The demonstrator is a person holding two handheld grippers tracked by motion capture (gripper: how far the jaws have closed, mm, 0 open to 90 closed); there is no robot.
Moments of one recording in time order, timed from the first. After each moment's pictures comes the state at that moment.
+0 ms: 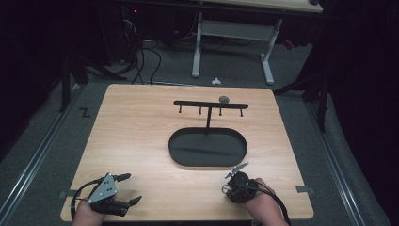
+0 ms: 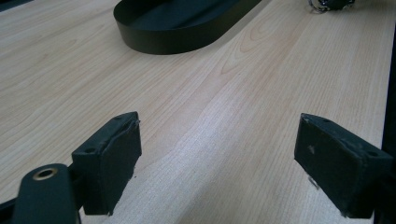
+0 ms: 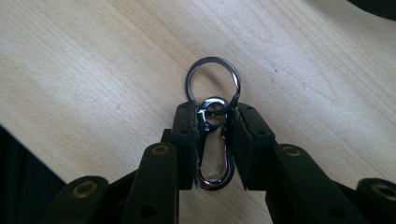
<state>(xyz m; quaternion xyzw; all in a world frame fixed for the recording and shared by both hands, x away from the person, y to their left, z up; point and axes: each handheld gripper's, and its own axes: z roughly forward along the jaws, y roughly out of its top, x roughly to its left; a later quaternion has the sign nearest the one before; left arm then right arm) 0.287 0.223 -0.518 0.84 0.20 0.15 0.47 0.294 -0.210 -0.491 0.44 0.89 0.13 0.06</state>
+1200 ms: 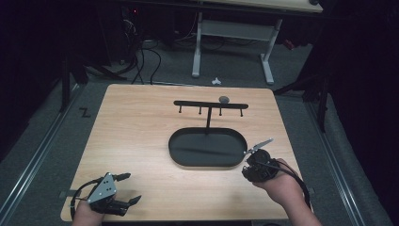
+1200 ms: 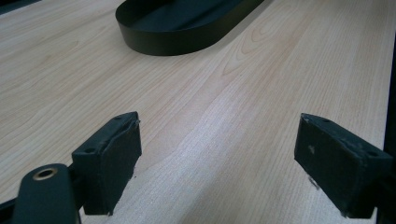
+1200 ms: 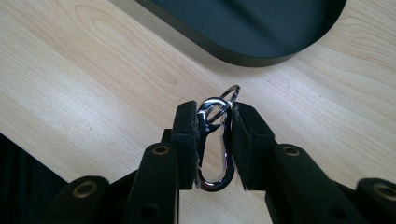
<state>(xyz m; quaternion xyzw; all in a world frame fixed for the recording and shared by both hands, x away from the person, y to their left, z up) 0.287 0.224 -0.517 0.84 0.20 0.16 0.48 0.318 -0.248 -0.411 0.47 0.86 0.15 0.10</state>
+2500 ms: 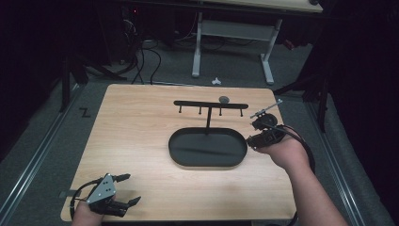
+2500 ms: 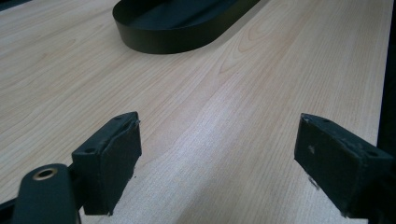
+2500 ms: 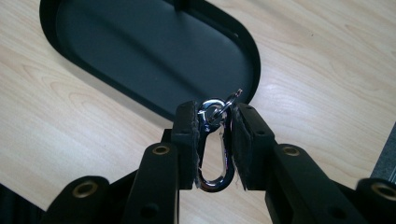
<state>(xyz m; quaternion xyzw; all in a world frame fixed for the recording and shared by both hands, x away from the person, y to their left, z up) 0.285 0.226 -0.517 0.84 0.20 0.15 0.48 0.378 -0.253 -0.338 0.51 0.83 0.17 0.12</state>
